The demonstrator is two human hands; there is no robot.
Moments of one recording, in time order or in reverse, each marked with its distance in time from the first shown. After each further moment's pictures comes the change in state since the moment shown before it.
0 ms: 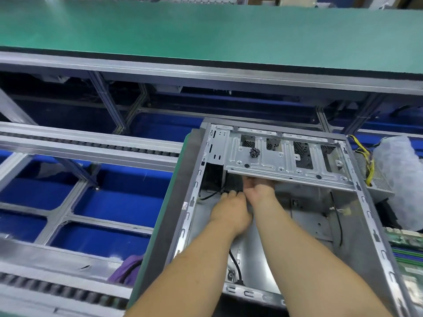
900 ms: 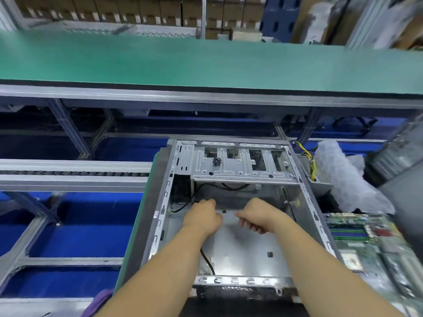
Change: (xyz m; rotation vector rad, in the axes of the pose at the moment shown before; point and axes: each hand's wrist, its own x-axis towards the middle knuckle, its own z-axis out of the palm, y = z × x) left_hand -0.005 0.005 -0.007 -0.018 -0.007 -0.002; right_hand -0.083 -0.056 -0.082 -1.516 -0.146 -0.055
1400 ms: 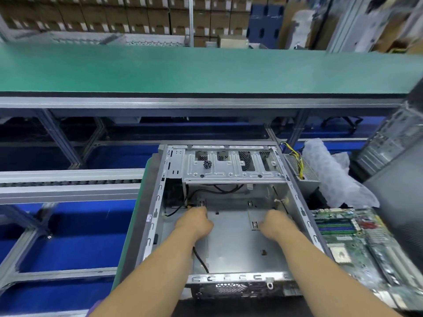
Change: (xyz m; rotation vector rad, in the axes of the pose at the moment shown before) left_hand -0.004 -0.001 0.000 -0.001 -0.125 -0.044; right_hand -0.008 0.060 -0.011 -0.449 0.387 0.151
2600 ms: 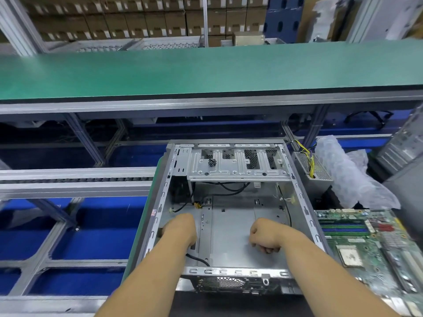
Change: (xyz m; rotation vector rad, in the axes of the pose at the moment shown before) left_hand -0.035 -0.017 -0.016 0.327 -0.127 -0.281; right_hand -0.024 -0.009 -0.004 0.067 -0.440 -0.341
